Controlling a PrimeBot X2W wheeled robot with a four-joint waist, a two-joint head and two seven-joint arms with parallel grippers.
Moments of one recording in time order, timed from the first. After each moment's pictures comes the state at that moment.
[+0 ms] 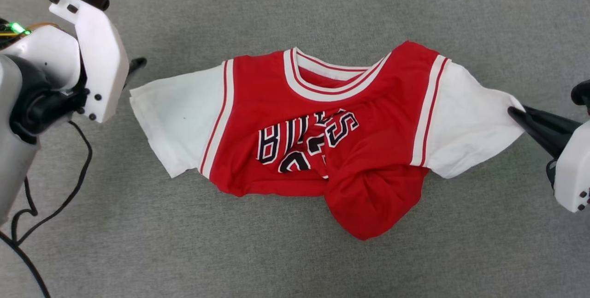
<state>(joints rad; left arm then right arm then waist) -0.95 0.73 -0.57 0.19 -0.74 -0.13 0.89 -0.51 -0.85 0.50 0.01 0.77 0.13 0.37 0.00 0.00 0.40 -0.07</state>
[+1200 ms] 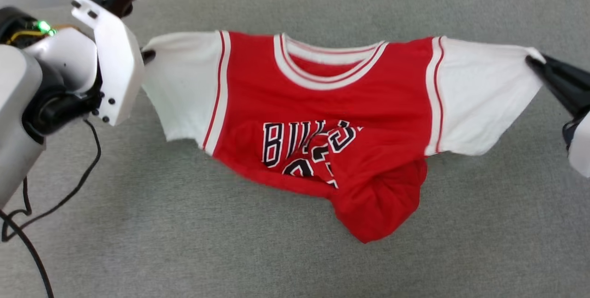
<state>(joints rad) -1.09 0.80 -0.88 0.23 -0.93 -0.13 0.70 -0.57 -0.81 0.39 -0.03 0.66 0.13 0.35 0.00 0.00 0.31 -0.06</state>
